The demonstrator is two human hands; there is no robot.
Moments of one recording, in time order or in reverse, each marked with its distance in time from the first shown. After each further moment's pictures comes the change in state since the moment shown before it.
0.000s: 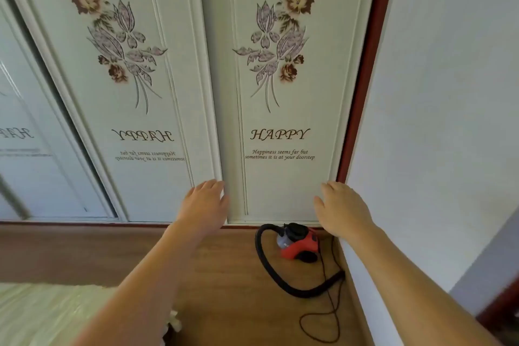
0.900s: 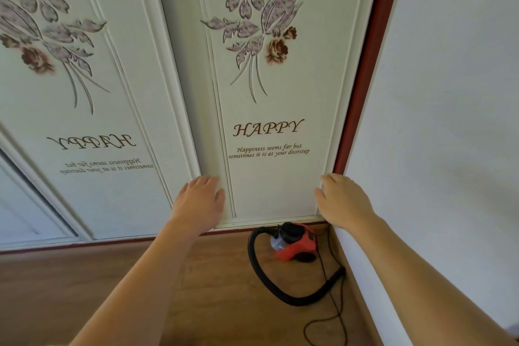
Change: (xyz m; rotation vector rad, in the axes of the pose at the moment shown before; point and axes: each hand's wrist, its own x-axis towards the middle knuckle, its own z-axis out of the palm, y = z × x) left_hand 0.227 -0.044 0.062 -0.004 -0.083 0.091; right_hand 0.202 0.014 0.075 -0.037 -0.081 0.120
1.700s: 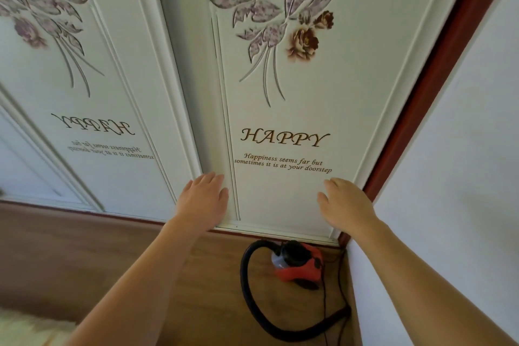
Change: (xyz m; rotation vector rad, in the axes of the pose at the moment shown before) left_hand 0.184 0.060 0.056 0.015 -0.026 -0.200; right_hand 0.243 0.096 0.046 0.022 -0.122 -0.213
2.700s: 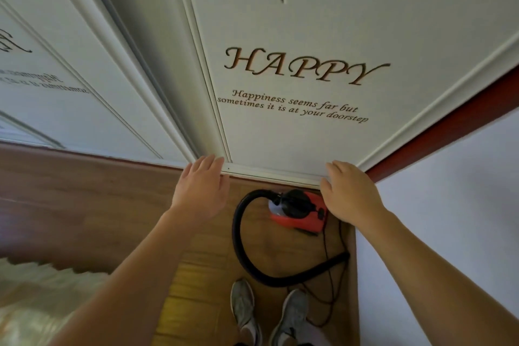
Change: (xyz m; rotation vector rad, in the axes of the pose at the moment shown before) left_hand 0.188 -0.055 0.224 -0.039 -0.262 -0.032; right_hand 0.183 0.049 0.201 -0.035 -0.252 -0.034
